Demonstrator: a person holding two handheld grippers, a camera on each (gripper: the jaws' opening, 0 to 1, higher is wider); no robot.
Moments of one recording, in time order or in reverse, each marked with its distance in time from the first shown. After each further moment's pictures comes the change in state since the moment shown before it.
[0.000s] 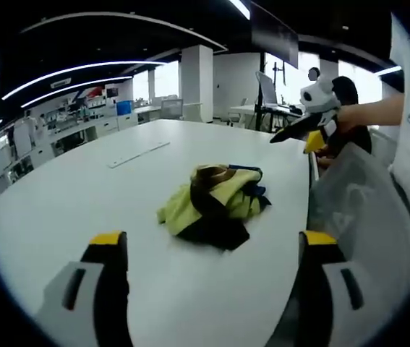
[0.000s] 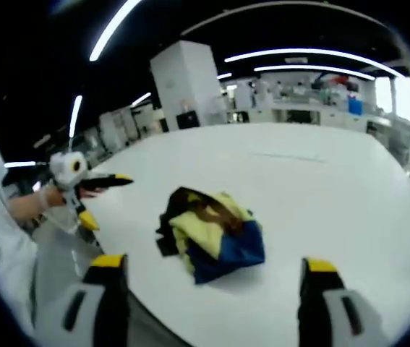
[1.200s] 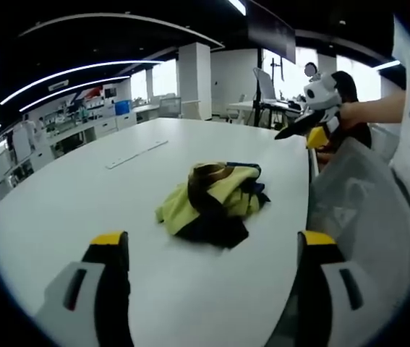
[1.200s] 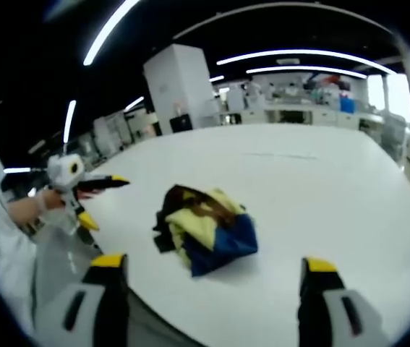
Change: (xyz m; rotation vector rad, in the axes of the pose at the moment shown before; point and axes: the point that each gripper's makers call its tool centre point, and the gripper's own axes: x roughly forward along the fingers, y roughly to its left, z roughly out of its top) left arm 0.001 -0.002 -0.004 0.028 0.025 0.000; right arm -0.016 -0.007 -0.011 0.040 -0.019 -0.029
